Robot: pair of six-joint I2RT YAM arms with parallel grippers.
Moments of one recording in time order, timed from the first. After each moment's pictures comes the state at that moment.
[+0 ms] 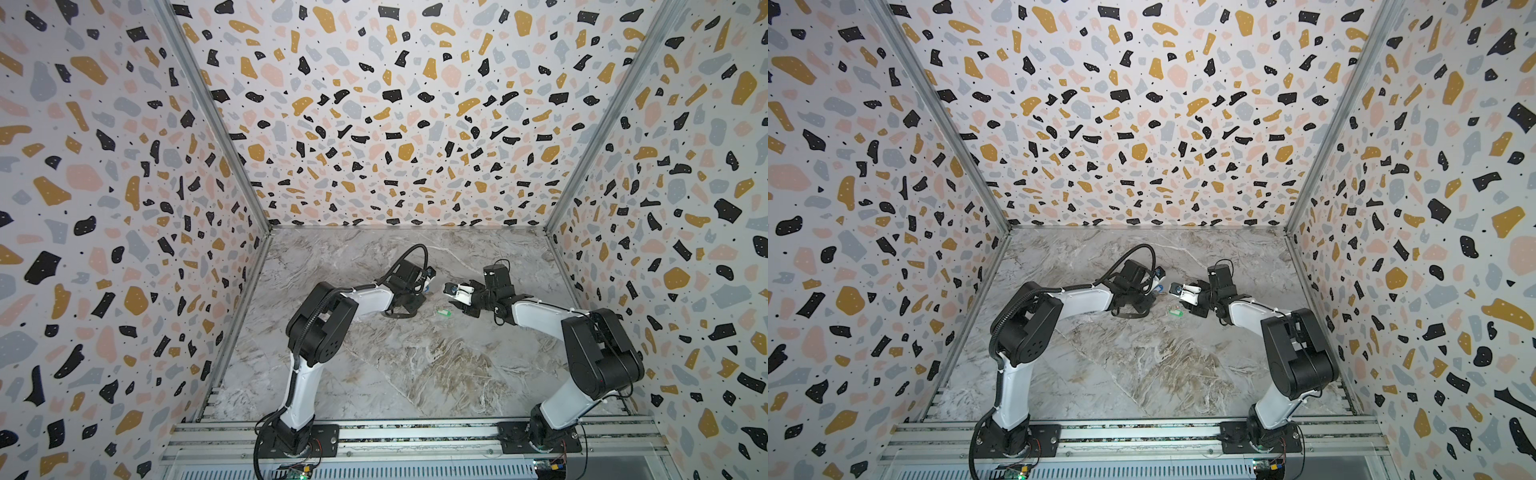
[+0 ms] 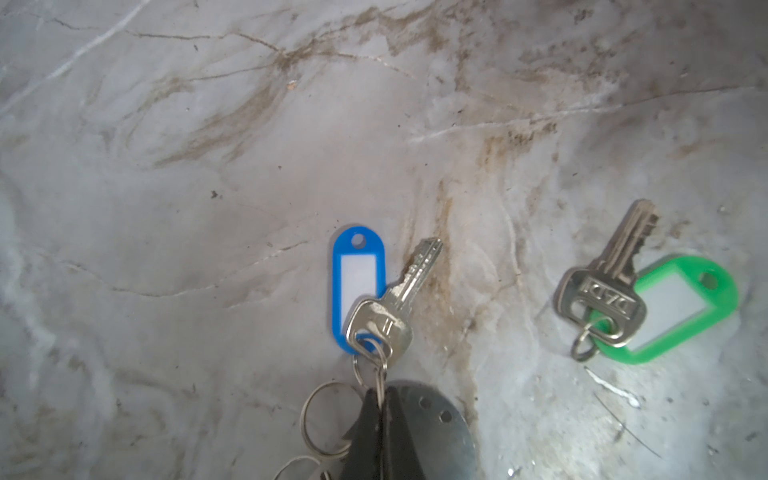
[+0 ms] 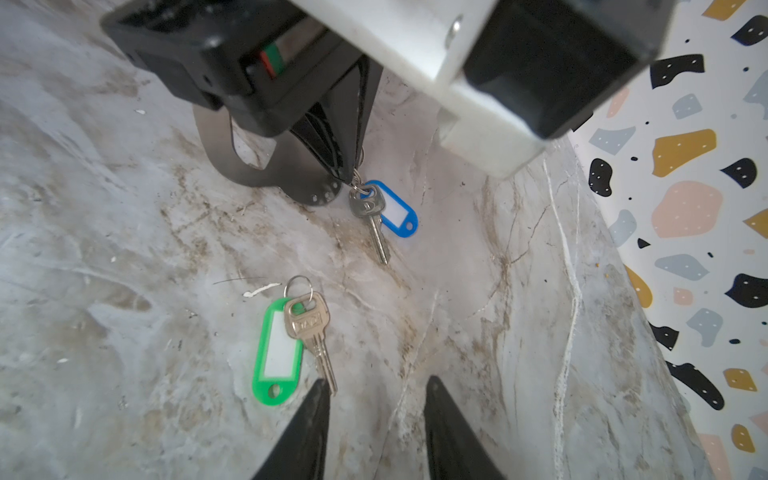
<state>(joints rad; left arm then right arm) -0.66 2.07 1.34 -0.15 0.06 0.27 0.31 1.64 0.83 0.06 -0.45 -0.98</state>
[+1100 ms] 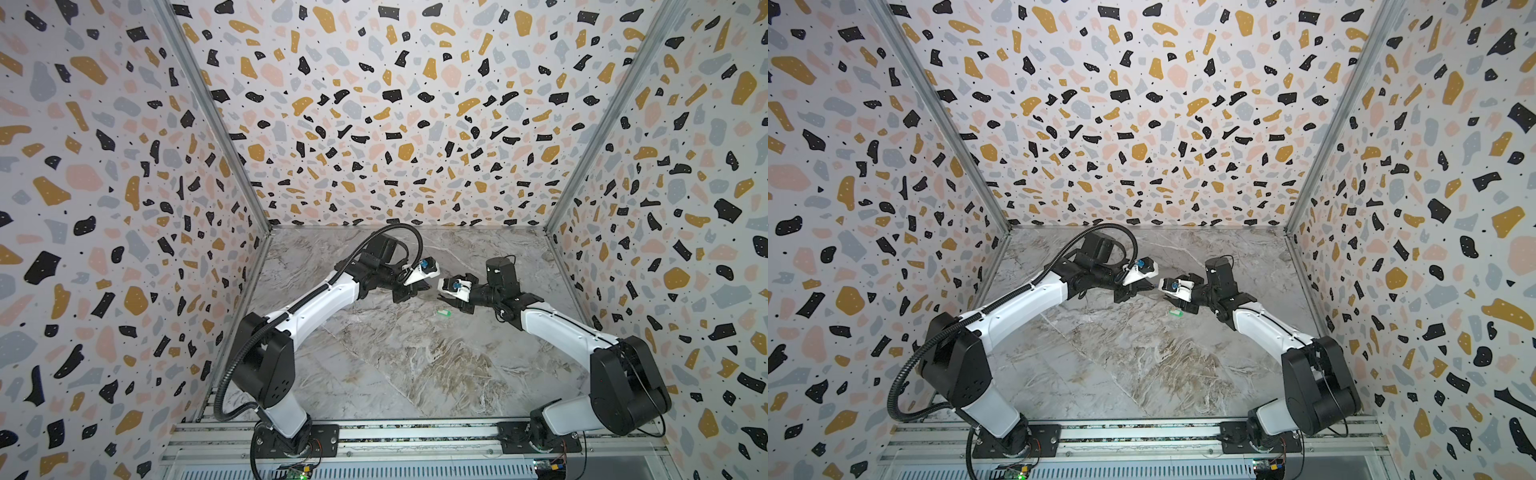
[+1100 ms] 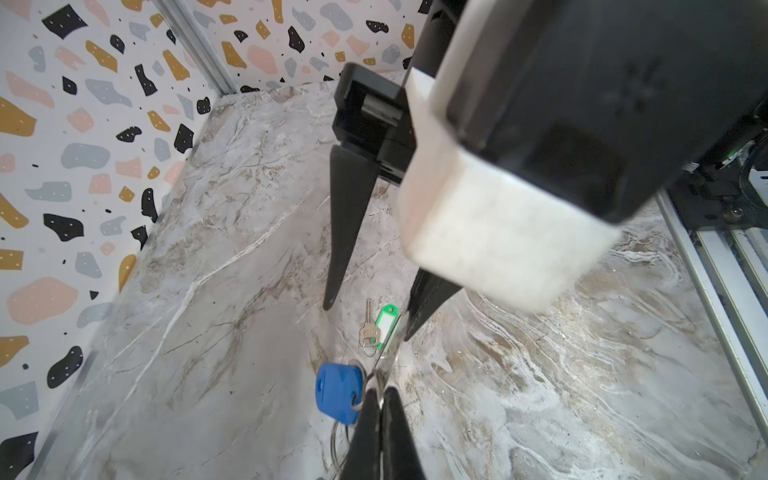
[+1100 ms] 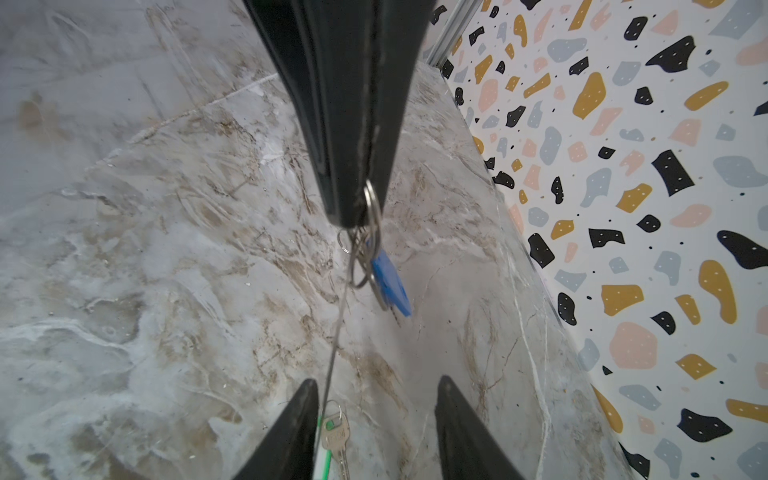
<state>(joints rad) -0.58 1.65 1.37 -0.46 0.65 0.76 0.39 1.41 0.86 0.00 -0.65 -0.89</state>
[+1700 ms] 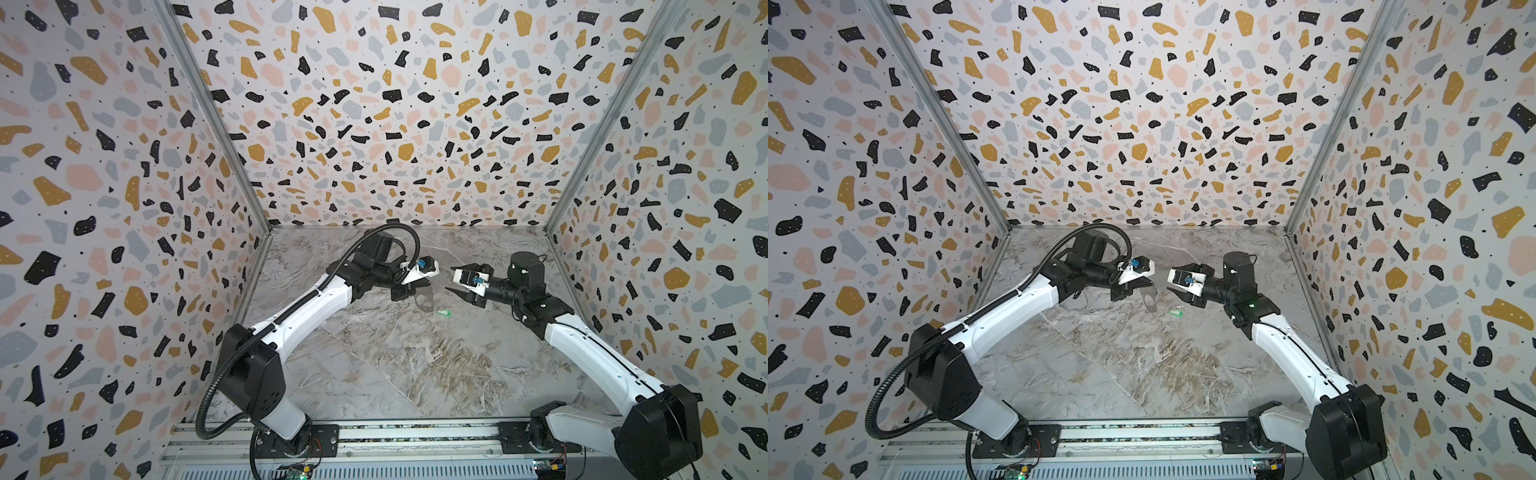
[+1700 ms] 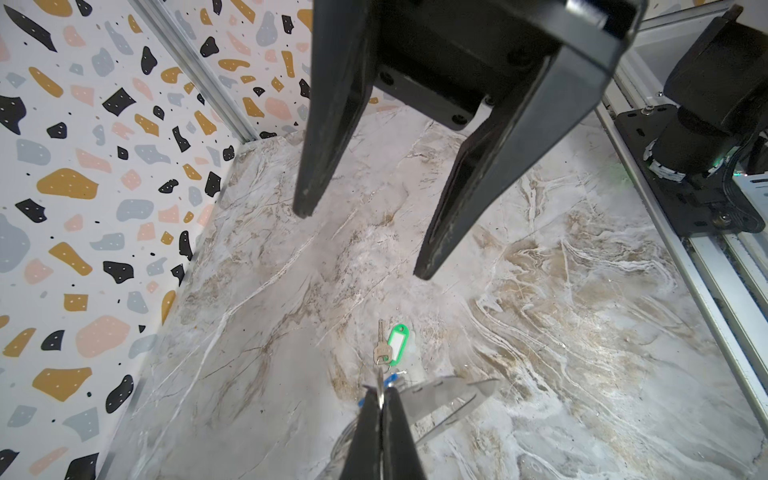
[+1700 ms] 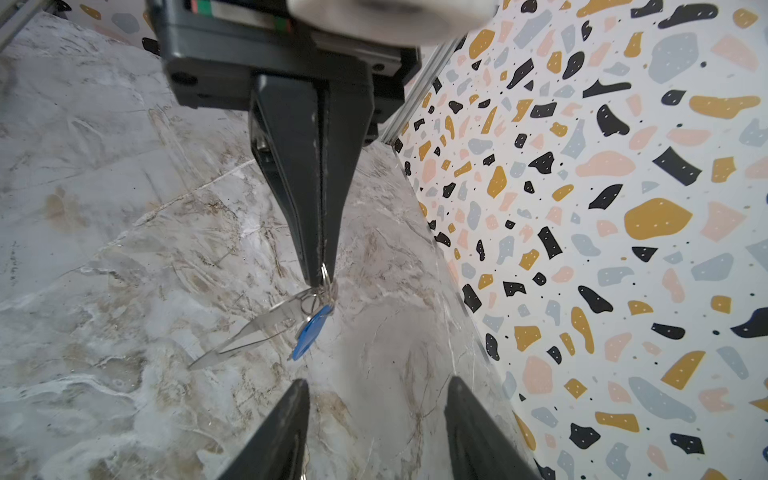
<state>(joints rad) -0.58 1.58 1.36 -0.45 0.67 0.78 0.39 1.20 0.89 -0.06 -0.67 -0.84</state>
